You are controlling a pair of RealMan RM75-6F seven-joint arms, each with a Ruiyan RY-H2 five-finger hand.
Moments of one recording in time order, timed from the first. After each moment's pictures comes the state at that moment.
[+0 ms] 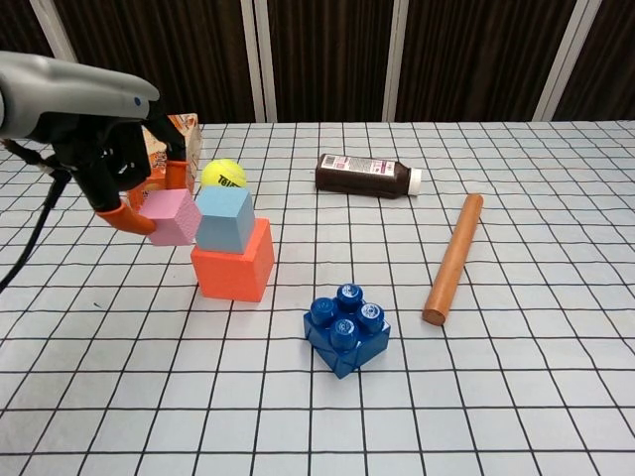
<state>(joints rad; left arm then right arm) -0.92 -1.29 -0.26 -2.29 0.36 1.36 0.98 0.21 -1.03 0.04 -1.49 -1.43 1.18 0.31</state>
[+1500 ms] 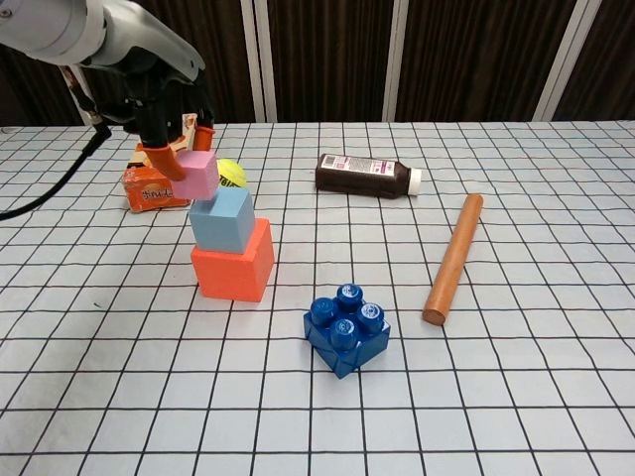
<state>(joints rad) -1.31 -1.18 -0.34 -2.02 -0.25 1.12 1.08 0.21 -1.03 0.04 -1.48 -1.42 1.17 0.33</state>
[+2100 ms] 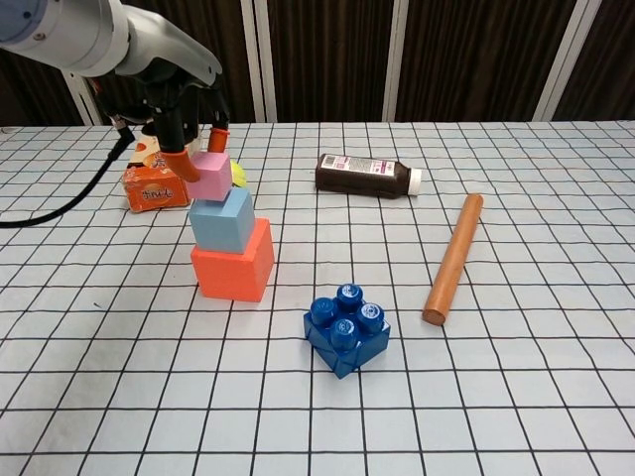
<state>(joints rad) -1.34 -1.23 -0.29 -1.98 -0.17 1.14 1.05 0.21 -1.03 0.04 -1.48 -1.42 1.17 0.34</state>
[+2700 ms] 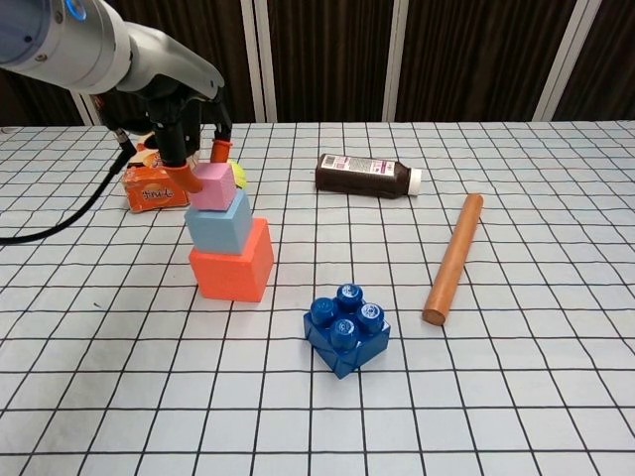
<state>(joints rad) -1.36 -1.25 -0.26 -2.00 -0.17 1.15 1.02 0.21 -1.02 0.04 -1.48 -1.42 1.16 0.34</state>
